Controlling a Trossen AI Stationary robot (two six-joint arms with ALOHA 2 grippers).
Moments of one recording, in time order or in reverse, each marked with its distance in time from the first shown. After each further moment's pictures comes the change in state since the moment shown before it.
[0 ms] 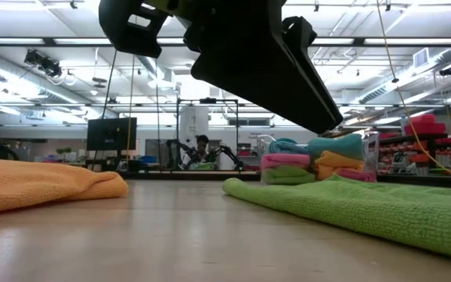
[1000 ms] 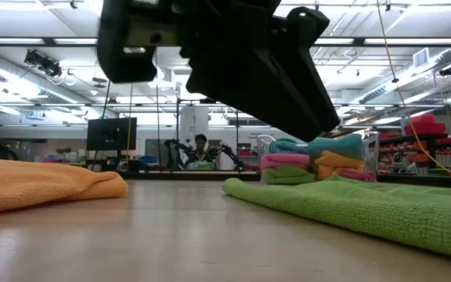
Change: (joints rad) left arm 0.014 0.000 0.000 -0.022 0.027 0.229; right arm -0.104 -0.089 0.086 -0.151 -0.151 0.174
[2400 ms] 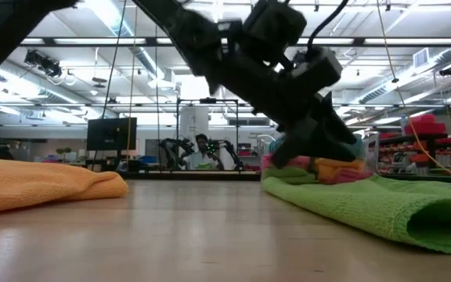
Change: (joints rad) left arm 0.361 0.152 0.000 0.488 -0.048 0.319; right arm -0.061 -0.010 0.122 -0.178 0.113 1.222
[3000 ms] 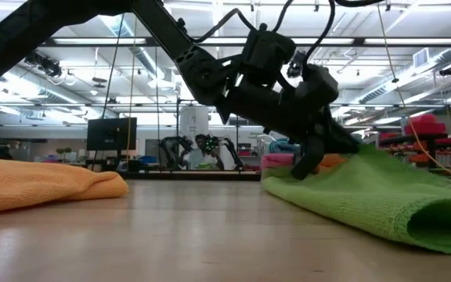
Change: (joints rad) left arm 0.079 0.096 0.001 0.302 0.041 0.070; right arm 0.000 -0.031 0.022 0.027 -0.157 0.130
